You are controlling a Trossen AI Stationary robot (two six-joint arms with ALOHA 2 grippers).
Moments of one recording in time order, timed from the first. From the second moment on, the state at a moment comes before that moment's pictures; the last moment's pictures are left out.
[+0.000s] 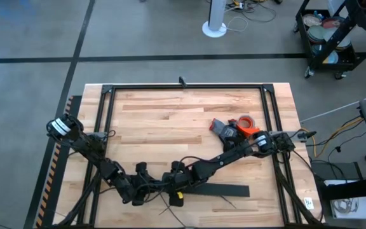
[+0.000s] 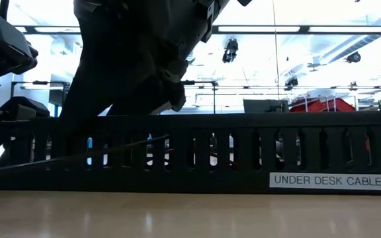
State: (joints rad) left arm -0.76 1.61 0.52 0.27 -0.51 -0.65; right arm 0.37 2.39 1.82 -0.42 0.06 0.40
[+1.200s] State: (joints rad) left arm -0.77 1.60 0.51 0.27 -0.53 -0.72; right arm 0.37 2.39 1.83 -0.43 0.12 0.32
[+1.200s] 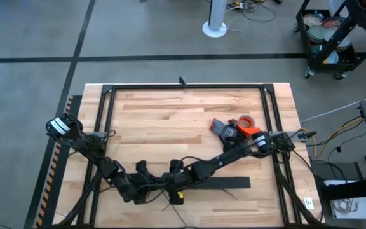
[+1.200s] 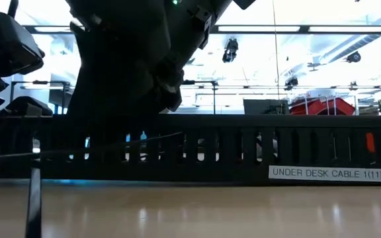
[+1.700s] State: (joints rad) left arm -0.78 1.63 0.51 0.25 -0.56 -0.75; right arm 0.36 2.37 1.83 -0.39 0.14 0.28
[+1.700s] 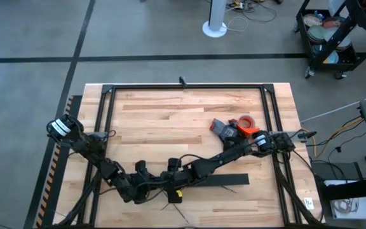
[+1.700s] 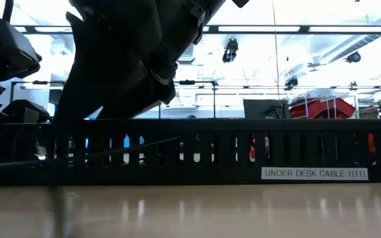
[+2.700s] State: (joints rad) left arm -0.79 1.63 0.51 0.24 -0.58 -0.74; right arm 0.34 2.40 1.82 -0.36 0.08 0.28
